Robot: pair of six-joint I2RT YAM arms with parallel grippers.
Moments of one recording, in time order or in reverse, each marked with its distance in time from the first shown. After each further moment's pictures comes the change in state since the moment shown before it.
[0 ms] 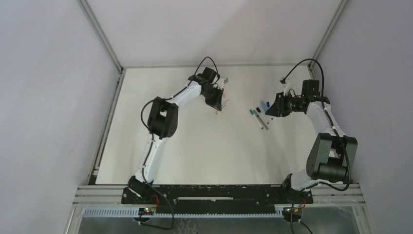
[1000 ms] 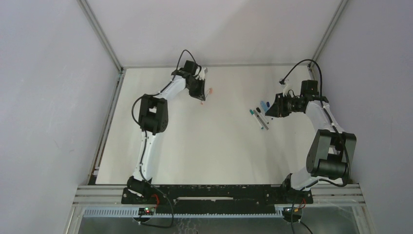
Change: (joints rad) left arm 0.167 0.002 0.011 0.040 -0.098 -0.052; right arm 0.001 0.030 0.000 0.009 0.018 0.003
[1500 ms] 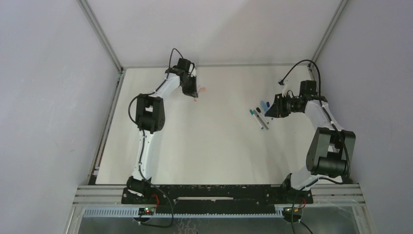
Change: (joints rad) left arm 0.059 0.008 0.037 -0.029 -0.110 -0.130; right arm 0.006 0.024 0.000 0.001 0.012 0.000
